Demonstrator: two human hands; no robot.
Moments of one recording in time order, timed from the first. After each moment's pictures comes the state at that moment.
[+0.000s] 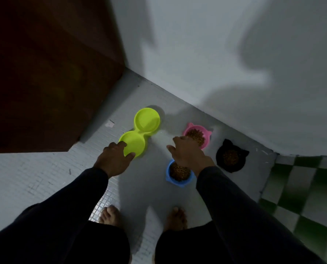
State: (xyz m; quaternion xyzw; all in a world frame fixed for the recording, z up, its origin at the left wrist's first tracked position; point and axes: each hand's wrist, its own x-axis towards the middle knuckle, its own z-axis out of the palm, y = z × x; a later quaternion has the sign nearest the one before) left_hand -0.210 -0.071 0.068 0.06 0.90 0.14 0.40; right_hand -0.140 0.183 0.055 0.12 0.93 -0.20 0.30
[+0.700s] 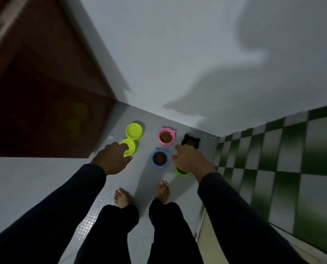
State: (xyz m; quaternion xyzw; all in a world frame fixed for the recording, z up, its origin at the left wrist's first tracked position) left_hand -0.159 -0.047 0.485 0.26 0.88 0.03 0.40; right_hand -0.013 0.199 0.491 0.23 0.88 -0.24 0.35
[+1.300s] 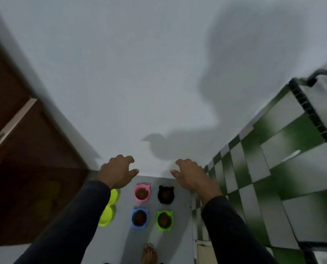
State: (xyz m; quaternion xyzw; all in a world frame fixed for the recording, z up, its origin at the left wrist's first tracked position) left_hand -0.144 0.098 0.682 0.40 0.88 0.04 0.27; right_hand 0.043 0.278 0.686 0.37 0.89 -0.18 0.21
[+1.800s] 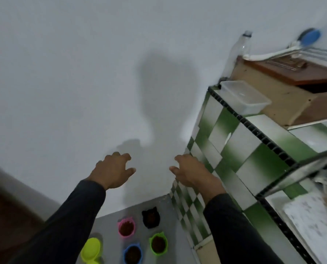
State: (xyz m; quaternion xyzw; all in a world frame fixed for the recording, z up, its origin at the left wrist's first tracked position) left_hand -0.141 0.158 0.784 0.58 0.79 0.03 0.18; right_hand 0.100 0.259 0.788 0.52 0.84 -0.14 0.08
